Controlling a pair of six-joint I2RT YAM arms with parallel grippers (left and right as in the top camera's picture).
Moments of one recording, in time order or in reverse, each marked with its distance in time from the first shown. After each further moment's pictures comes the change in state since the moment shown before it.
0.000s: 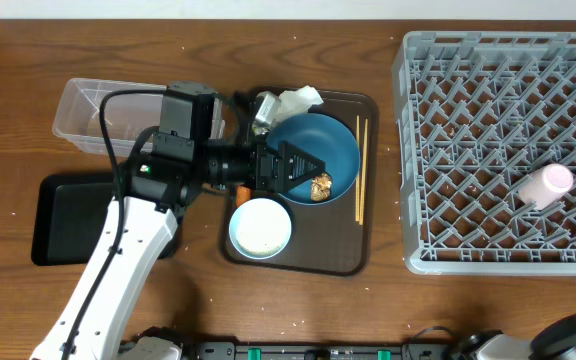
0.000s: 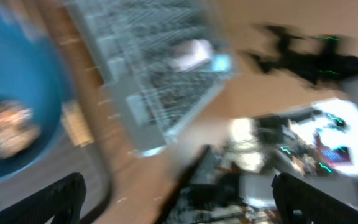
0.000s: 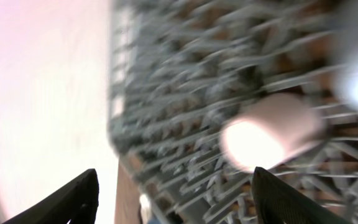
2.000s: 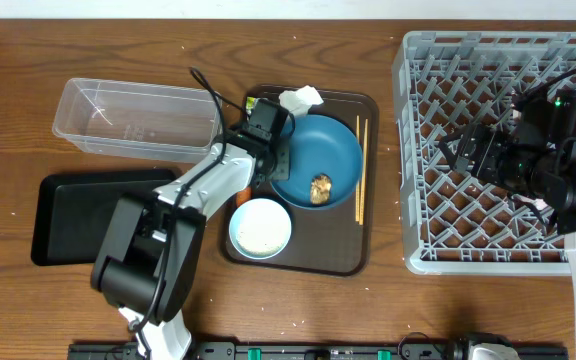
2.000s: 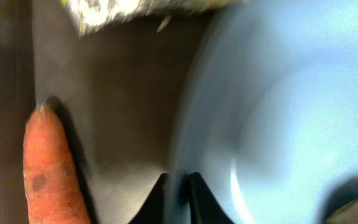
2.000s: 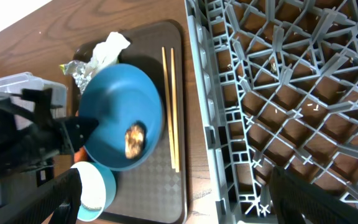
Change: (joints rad) left arm -0.143 0.562 0.009 0.201 -0.915 -0.001; right arm 0.862 -0.293 0.035 -0.272 0.434 -0.259
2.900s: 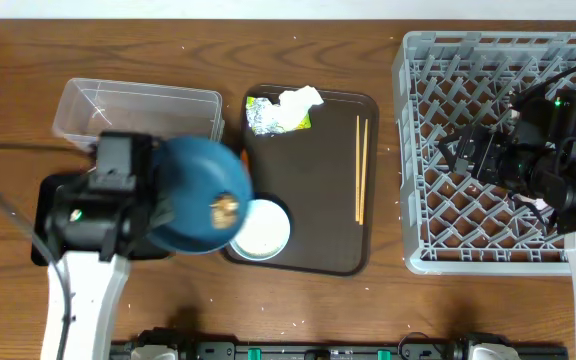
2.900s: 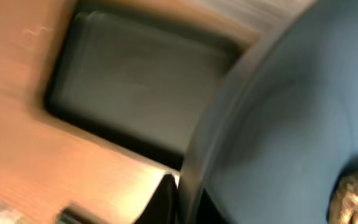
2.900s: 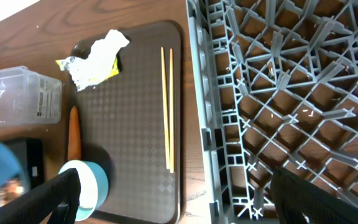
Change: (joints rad) left arm 0.368 -0.777 -0.018 -0.765 -0.344 -0.011; right arm 0.000 0.001 0.000 0.004 0.005 -0.043
